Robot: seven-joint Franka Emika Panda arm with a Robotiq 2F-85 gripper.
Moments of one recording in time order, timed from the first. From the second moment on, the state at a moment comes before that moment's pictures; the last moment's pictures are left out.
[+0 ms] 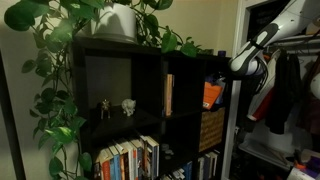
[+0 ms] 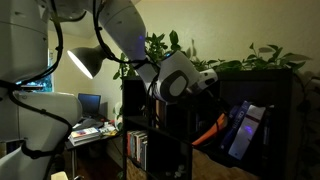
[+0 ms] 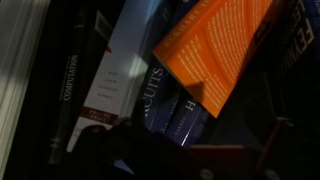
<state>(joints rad) 1.57 -0.01 -1.96 -2.45 -0.04 3.34 0.01</state>
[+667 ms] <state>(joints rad) 1.33 0.12 -1.70 -2.44 -0.01 3.26 0.03</state>
